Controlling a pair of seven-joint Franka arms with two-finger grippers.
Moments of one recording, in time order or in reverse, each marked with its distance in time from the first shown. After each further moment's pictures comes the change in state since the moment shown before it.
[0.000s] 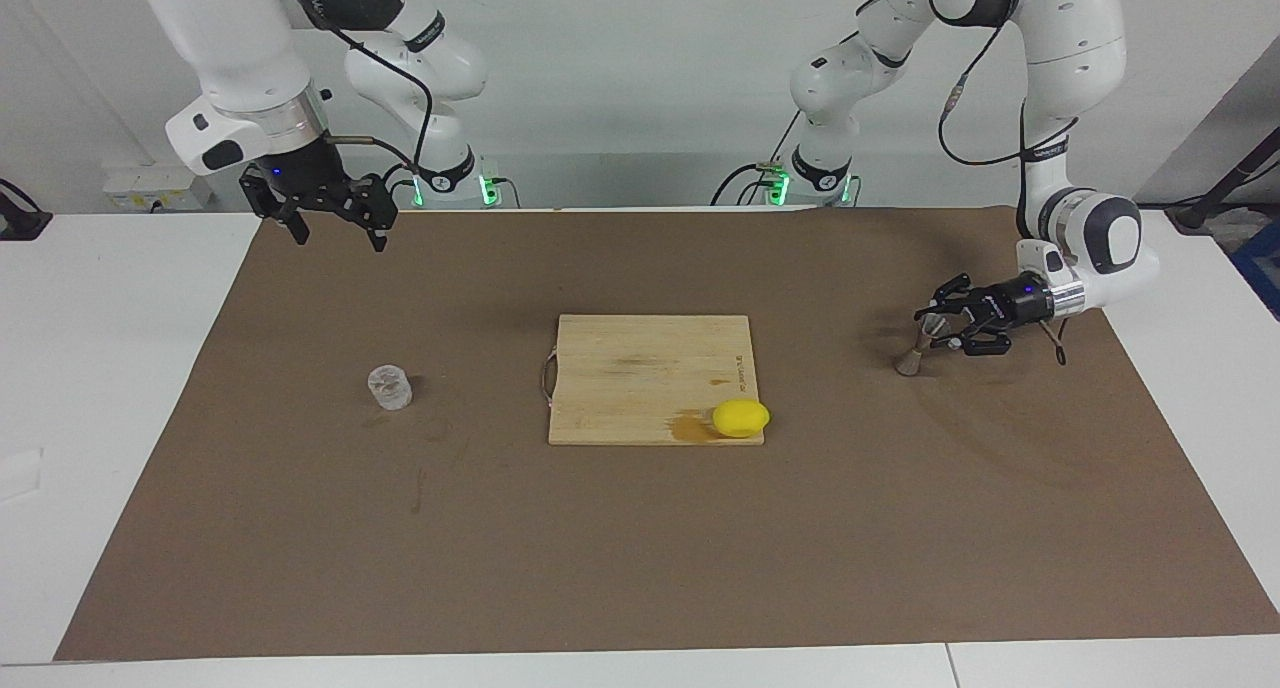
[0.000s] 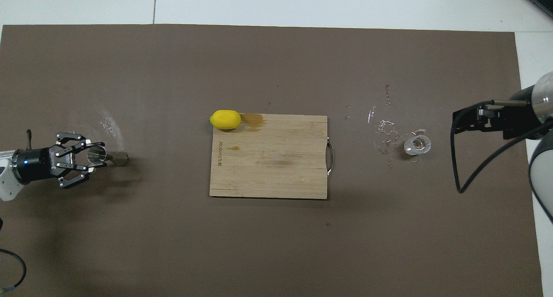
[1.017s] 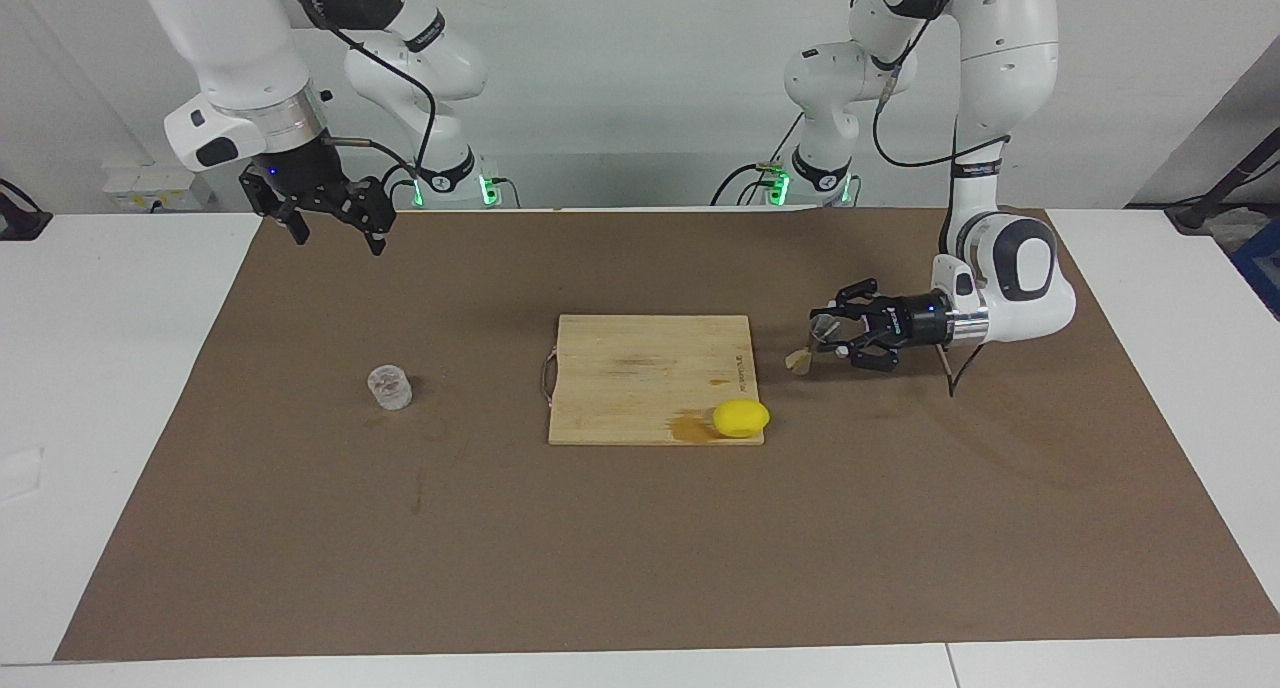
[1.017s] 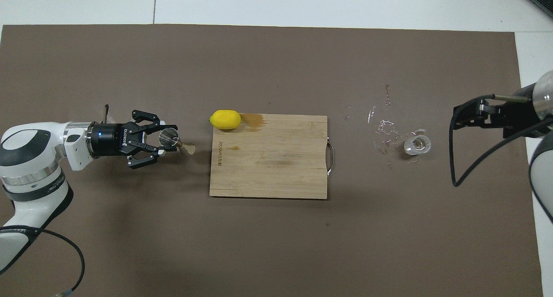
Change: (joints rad) left arm -0.362 -0.061 -0.006 -0.029 -0.241 0.073 -0.156; right arm 0.000 -0.001 0.000 0.000 0.000 0.020 0.076
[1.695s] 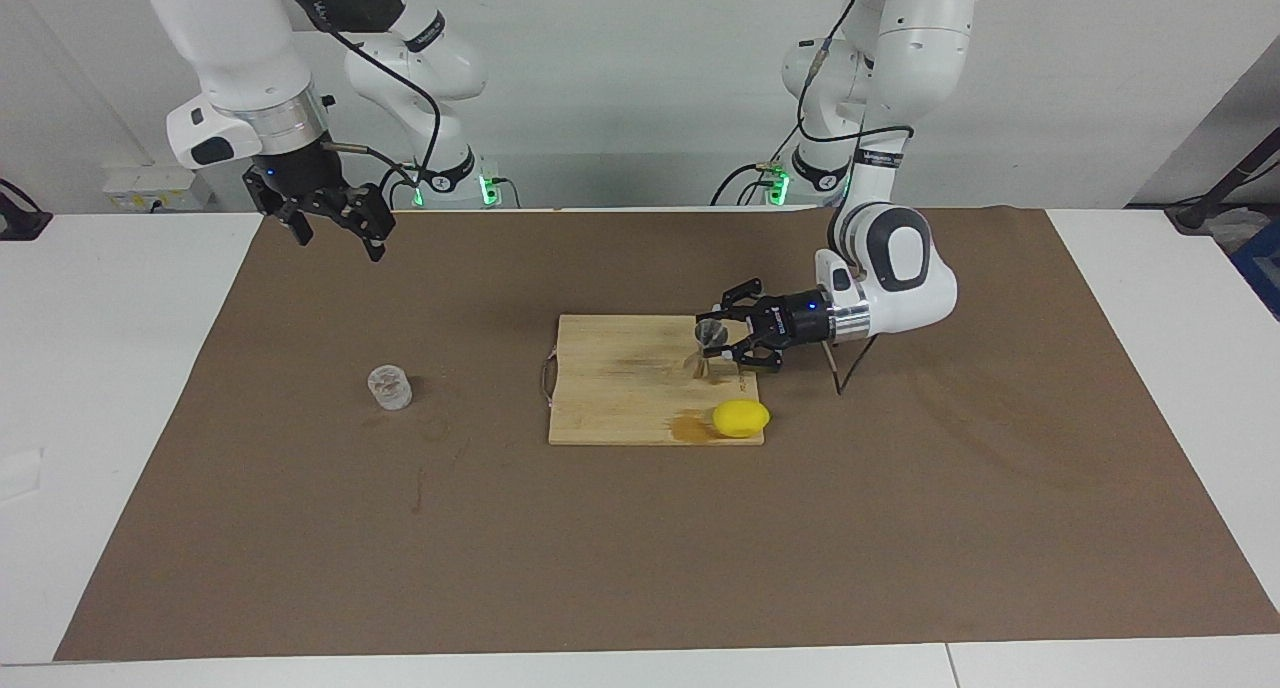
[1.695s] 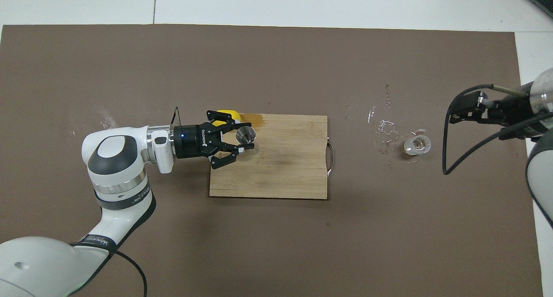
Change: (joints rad) left arm -0.369 -0.049 -0.009 -0.039 -0.292 0.356 -0.044; right arm 0.001 0.000 0.002 -0.008 0.008 0.020 0.173
